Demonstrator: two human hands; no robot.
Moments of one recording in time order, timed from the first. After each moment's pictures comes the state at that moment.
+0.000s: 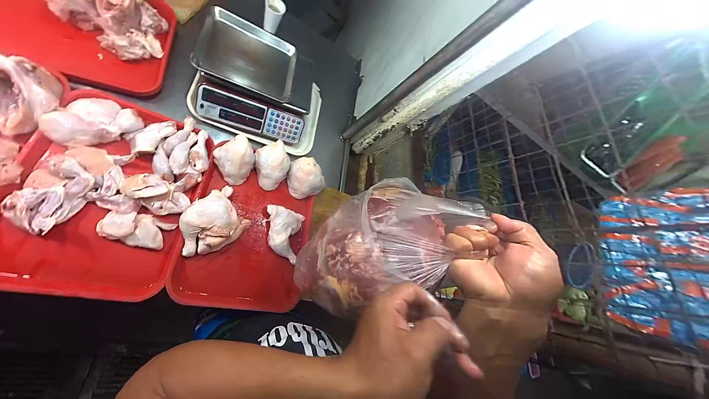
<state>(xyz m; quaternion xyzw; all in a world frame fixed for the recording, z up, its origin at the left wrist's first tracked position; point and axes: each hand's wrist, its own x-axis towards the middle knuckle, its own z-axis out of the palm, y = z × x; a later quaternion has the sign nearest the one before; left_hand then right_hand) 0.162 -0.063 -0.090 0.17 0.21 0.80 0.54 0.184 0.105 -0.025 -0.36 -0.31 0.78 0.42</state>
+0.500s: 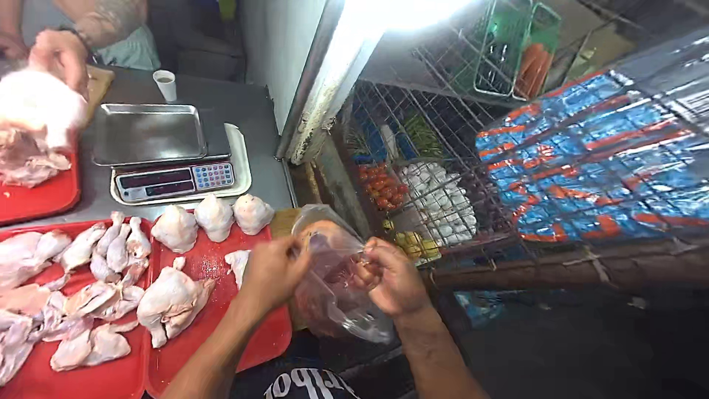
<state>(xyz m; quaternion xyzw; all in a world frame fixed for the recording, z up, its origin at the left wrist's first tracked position) 0.047 0.000 -0.124 0.50 0.70 0.42 0.28 0.248 0.109 -0.093 -0.42 -0.47 0.72 0.31</state>
